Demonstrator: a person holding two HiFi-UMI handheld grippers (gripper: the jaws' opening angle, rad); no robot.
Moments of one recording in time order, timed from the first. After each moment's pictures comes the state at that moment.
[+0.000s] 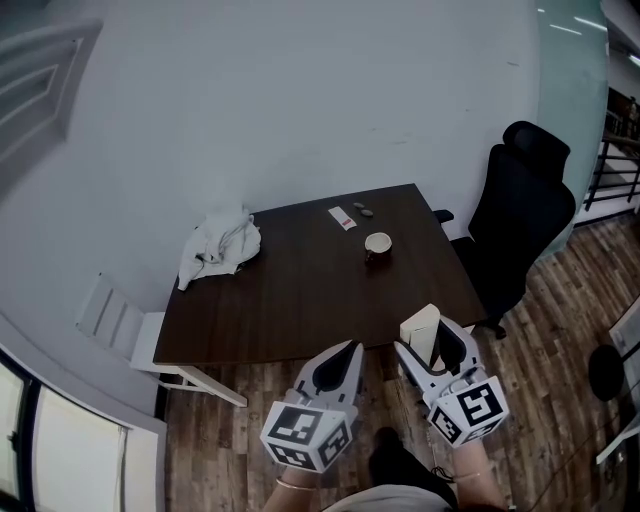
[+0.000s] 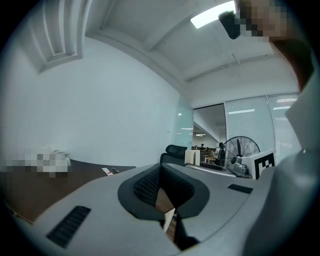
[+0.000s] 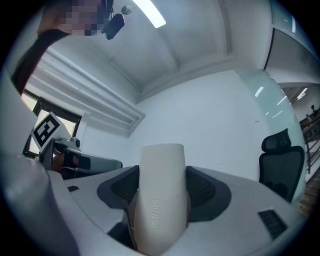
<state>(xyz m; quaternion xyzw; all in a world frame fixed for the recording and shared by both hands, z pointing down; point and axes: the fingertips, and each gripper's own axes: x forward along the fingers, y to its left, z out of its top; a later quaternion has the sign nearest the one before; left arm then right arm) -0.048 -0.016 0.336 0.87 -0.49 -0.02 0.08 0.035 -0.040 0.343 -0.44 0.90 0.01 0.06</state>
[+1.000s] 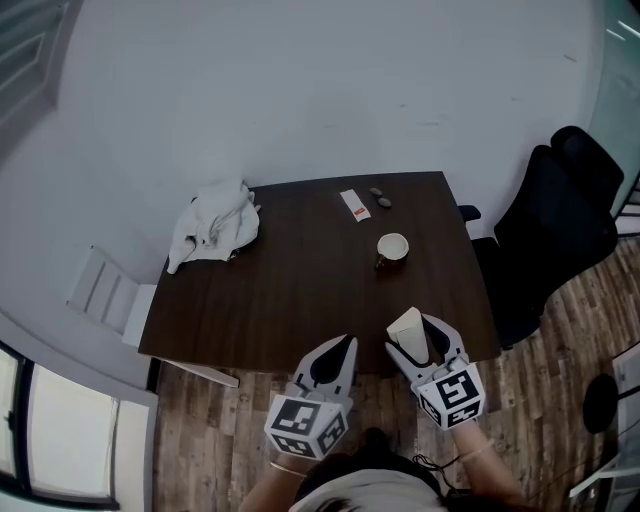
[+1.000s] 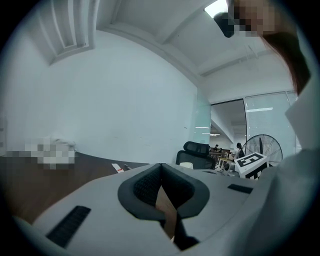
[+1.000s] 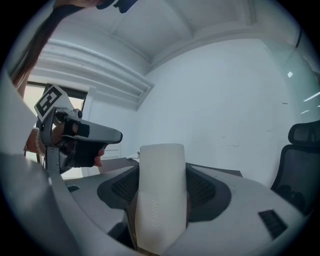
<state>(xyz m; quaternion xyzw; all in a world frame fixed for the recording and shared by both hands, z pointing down) -0.065 -0.213 0.399 0.83 -0.55 -0.02 0.11 0.010 -0.254 0.448 -0.36 0.93 0.00 -0.09</state>
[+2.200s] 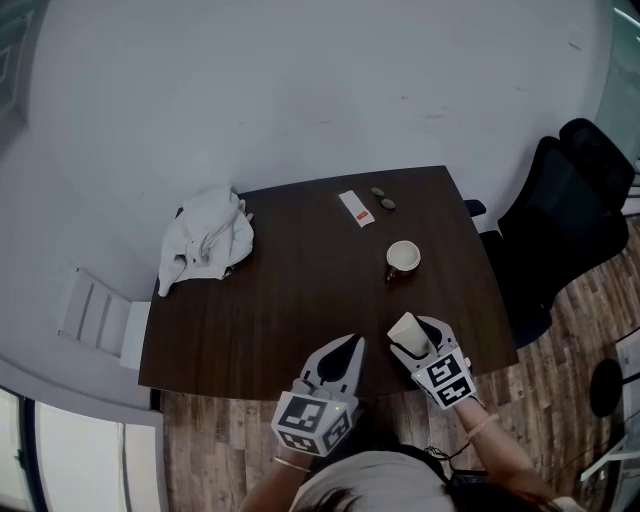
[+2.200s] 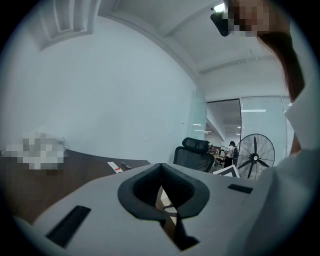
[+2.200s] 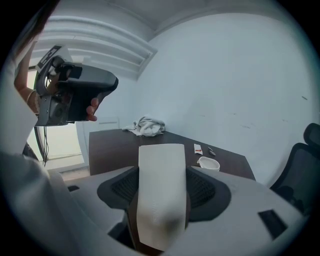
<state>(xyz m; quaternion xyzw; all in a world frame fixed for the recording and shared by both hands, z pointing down) -0.122 -0.311 0.429 0.85 -0.50 -0.01 0.13 -0.049 -0.363 0.559 -0.34 0.91 -0.02 -0.24</state>
